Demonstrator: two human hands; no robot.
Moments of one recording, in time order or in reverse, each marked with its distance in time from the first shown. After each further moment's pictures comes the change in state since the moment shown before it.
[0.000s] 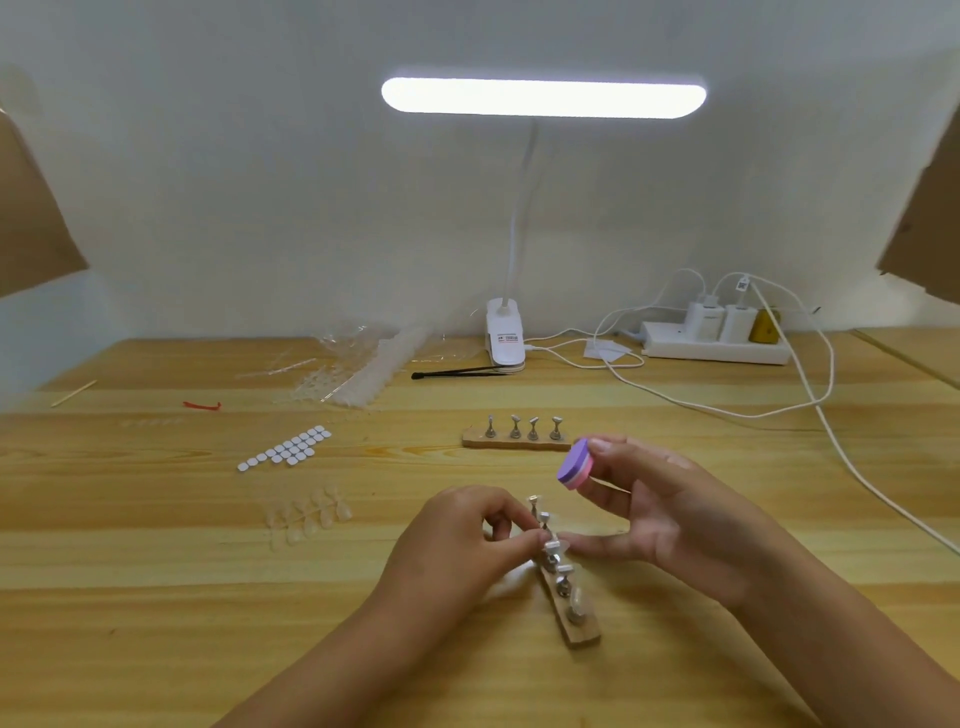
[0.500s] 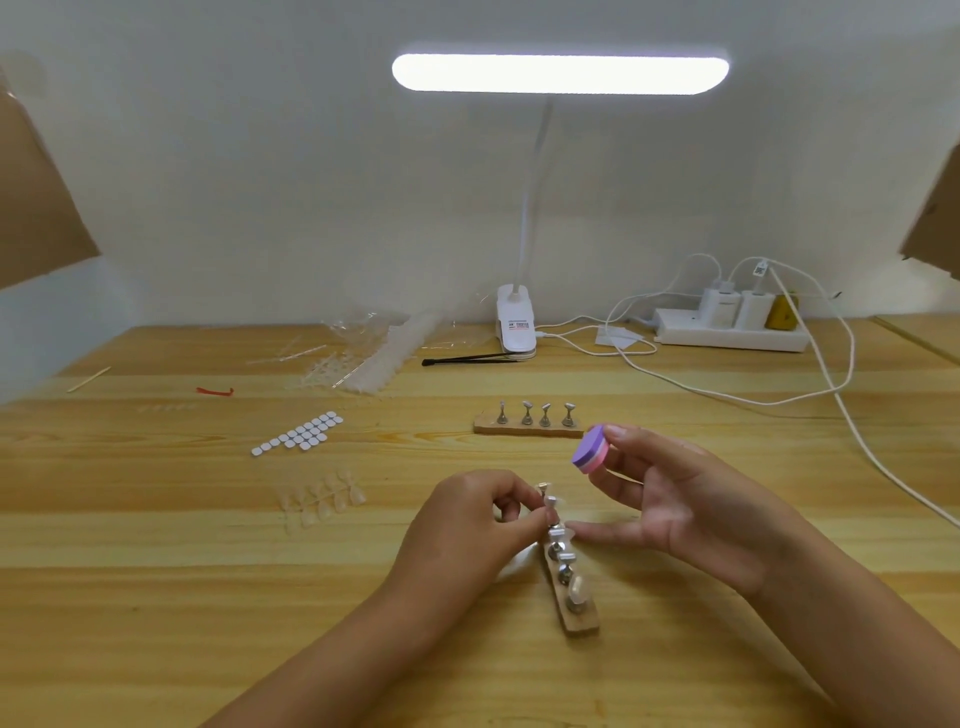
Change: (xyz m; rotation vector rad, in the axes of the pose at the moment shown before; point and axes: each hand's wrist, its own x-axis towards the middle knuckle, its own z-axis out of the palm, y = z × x) left_hand 0.000 -0.005 0.002 -0.049 0.045 -0.018; right_hand 0.002 0.002 -0.002 0.055 -0.031 0.034
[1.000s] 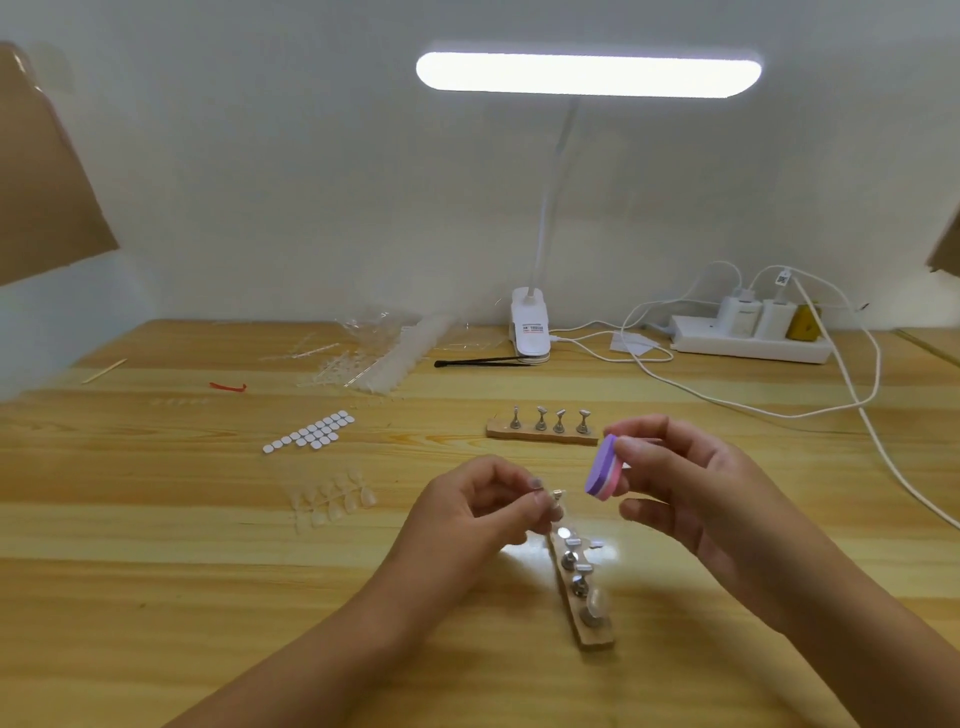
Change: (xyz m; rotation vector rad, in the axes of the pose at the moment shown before) left_hand -0.011 0.006 -0.020 -0.557 -0.088 -0.053; right_hand -0.009 -0.002 0.011 -0.265 0.065 -0.241
